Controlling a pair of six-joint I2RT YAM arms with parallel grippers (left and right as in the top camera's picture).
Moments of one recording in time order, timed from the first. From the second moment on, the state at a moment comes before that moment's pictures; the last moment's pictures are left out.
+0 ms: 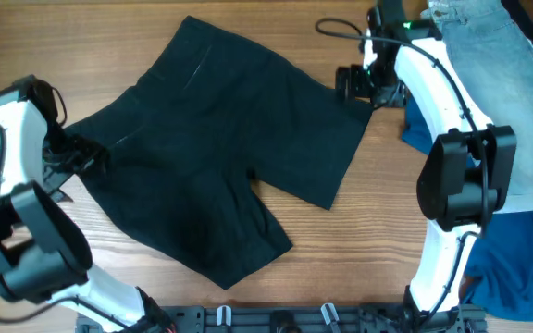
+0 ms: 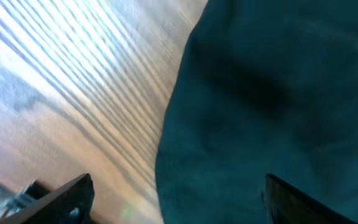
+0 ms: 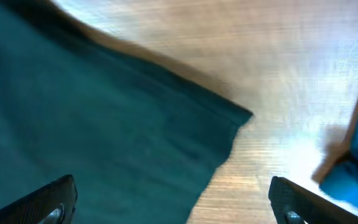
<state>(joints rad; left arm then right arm) 0.40 1.81 1.42 -1.28 -0.07 -0.51 0.12 2.17 1.81 -1.10 -0.08 0.23</state>
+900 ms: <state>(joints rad) 0.08 1.56 1.42 -0.82 -0.08 -0.51 -0.01 2.34 1.61 0.00 -0.09 0.32</state>
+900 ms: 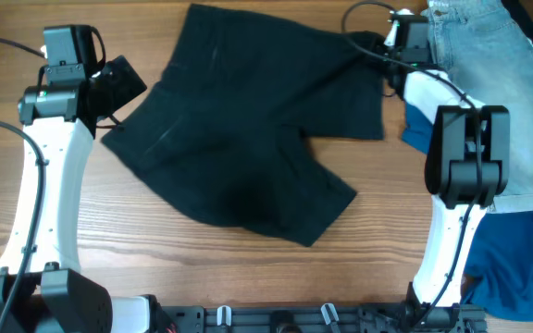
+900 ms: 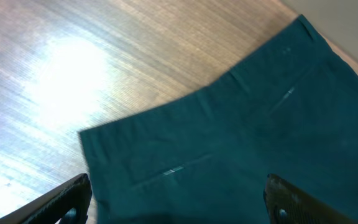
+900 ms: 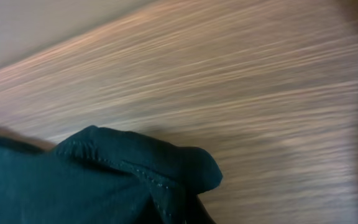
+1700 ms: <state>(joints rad) 0.20 1.91 1.42 -0.84 0.09 -0.07 -0.01 2.20 2.13 -1.10 -0.50 0.09</state>
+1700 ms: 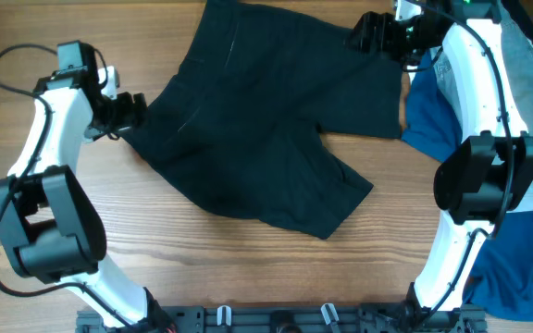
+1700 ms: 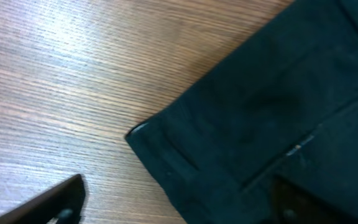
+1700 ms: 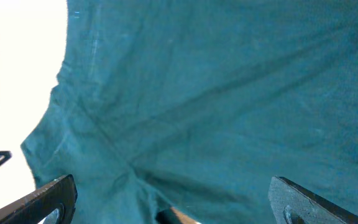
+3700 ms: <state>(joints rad) -0.40 1.50 1.42 -1.07 -0.04 -0.59 0.29 1.89 1.81 -1.31 -0.30 -0.01</state>
